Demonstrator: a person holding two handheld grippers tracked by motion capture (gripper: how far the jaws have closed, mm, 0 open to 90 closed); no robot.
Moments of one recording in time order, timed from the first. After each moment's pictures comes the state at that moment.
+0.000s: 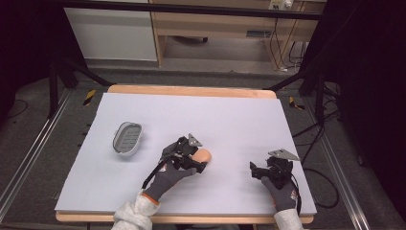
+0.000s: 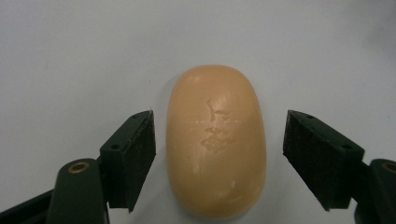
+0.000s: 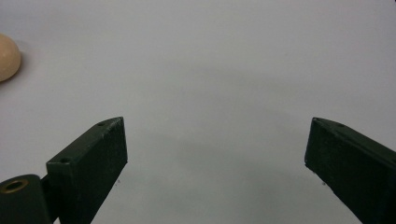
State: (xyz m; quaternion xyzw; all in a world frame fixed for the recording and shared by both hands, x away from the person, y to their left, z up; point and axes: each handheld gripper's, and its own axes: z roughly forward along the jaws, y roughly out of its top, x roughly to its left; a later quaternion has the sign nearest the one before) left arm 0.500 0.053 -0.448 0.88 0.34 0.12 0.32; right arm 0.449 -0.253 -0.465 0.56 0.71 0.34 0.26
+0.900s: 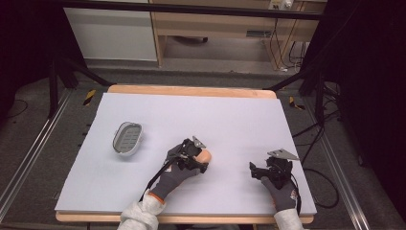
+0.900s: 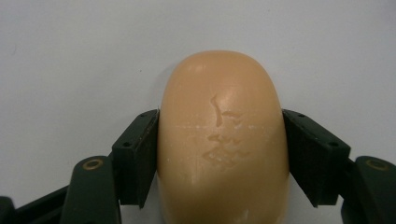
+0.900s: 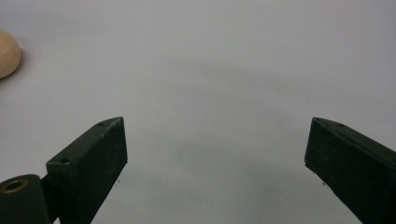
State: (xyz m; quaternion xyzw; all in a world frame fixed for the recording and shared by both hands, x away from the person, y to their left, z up) left arm 0.508 0.041 -0.469 0.88 0.35 0.12 0.30; right arm 0.449 -0.253 -0.466 0.55 0.72 0.34 0.26
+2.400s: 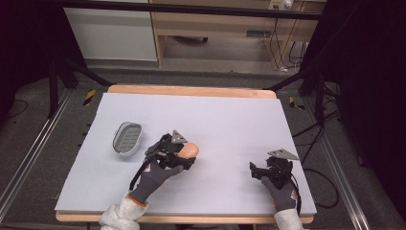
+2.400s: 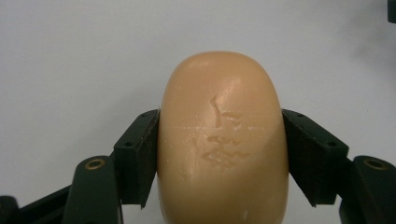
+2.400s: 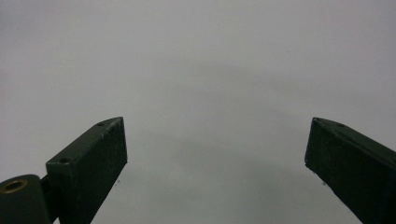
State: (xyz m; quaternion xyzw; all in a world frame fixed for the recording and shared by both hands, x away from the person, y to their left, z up) left arm 0.486 0.097 -0.418 0.86 0.36 0.13 0.35; right arm 0.450 -0.254 -0.466 0.56 0.71 0.34 0.26
